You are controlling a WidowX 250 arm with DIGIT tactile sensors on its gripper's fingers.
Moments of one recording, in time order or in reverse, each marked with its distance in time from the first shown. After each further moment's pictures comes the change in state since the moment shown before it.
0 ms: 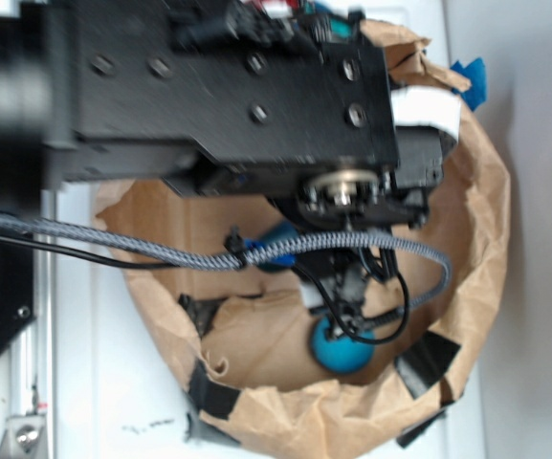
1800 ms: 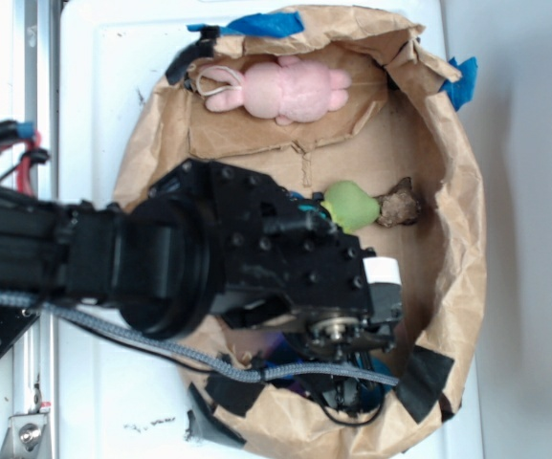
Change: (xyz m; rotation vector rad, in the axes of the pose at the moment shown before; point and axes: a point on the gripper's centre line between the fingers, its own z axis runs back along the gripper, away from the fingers) arm -0.016 -0.073 -0.105 -0.192 0.082 0.157
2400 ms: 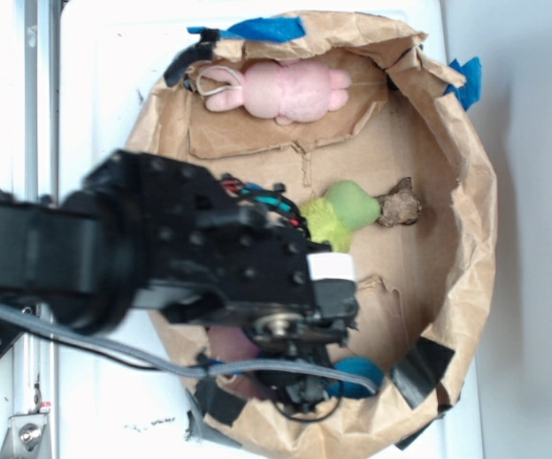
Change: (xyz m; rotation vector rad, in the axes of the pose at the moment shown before) arm -0.012 0.005 0.004 -0.004 -0.019 -0.016
